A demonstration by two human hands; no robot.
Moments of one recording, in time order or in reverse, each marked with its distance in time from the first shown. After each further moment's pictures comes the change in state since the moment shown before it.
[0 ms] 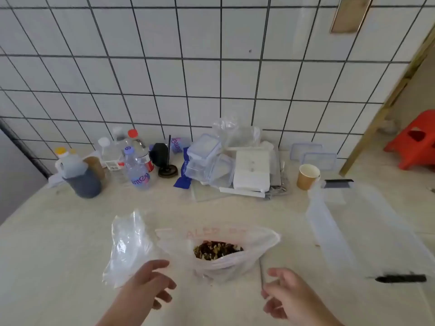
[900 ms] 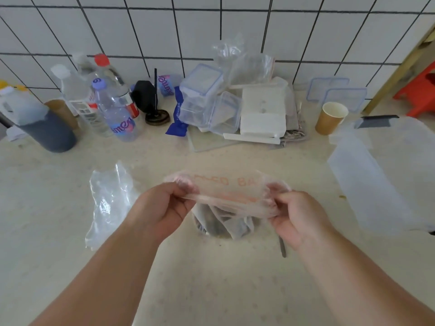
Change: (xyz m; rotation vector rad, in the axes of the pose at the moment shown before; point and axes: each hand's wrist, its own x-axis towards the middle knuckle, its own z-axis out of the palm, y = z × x) left_hand 0.108 0.031 0.039 -1.027 -0.211 -0.169; right_hand 0.092 -0.032 0.041 0.977 -0.039 0.010
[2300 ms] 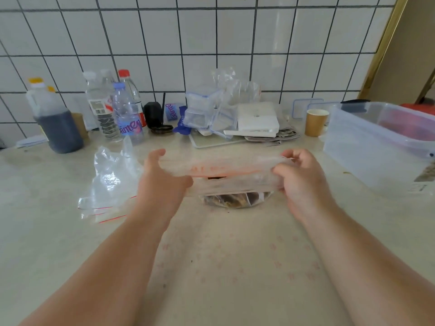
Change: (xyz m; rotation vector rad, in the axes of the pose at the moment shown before) left_hand -0.006 -0.064 -0.096 0.977 0.208 0.834; right_hand 0.014 0.085 -0.069 -0.587 0.072 -0.852
